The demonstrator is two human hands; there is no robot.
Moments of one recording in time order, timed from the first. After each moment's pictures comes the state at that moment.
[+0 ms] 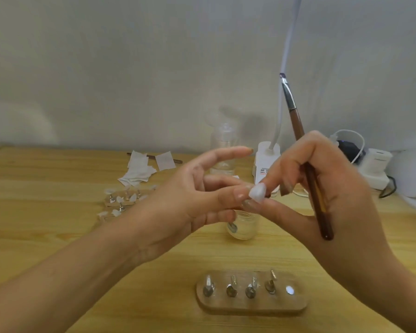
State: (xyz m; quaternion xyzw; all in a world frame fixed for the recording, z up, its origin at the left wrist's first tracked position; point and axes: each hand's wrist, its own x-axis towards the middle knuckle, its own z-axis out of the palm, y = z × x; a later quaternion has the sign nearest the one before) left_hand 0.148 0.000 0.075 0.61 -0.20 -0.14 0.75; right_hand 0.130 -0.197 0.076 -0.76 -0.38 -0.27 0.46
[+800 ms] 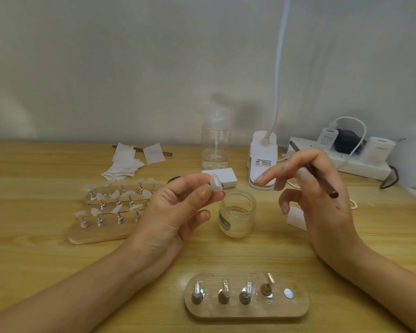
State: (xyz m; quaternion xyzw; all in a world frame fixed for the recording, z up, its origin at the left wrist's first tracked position) left_hand 0.161 -0.008 0.015 0.52 -0.09 -0.03 0.85; right_hand 0.189 -0.222 0.020 -0.65 -0.32 -0.17 0.67
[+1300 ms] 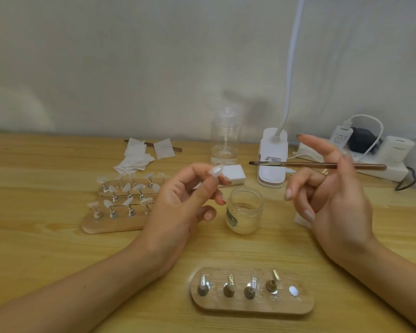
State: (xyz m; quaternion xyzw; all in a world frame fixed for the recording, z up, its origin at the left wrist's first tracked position) left_hand 0.159 -0.012 0.015 0.57 -0.13 0.04 0.81; right_hand 0.196 -0.227 0.015 -0.59 -0.20 -0.10 0.78
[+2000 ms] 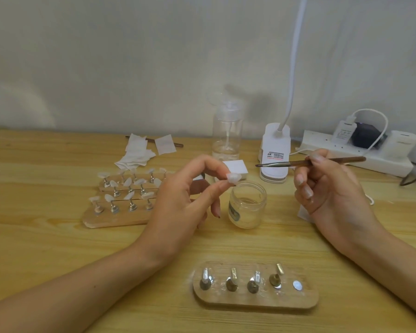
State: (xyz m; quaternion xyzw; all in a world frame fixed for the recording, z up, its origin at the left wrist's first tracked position) left_hand 0.161 -0.009 0.013 0.74 -0.20 0.16 0.62; right_hand 0.199 -0.230 0.020 -0.54 -0.14 -0.03 0.83
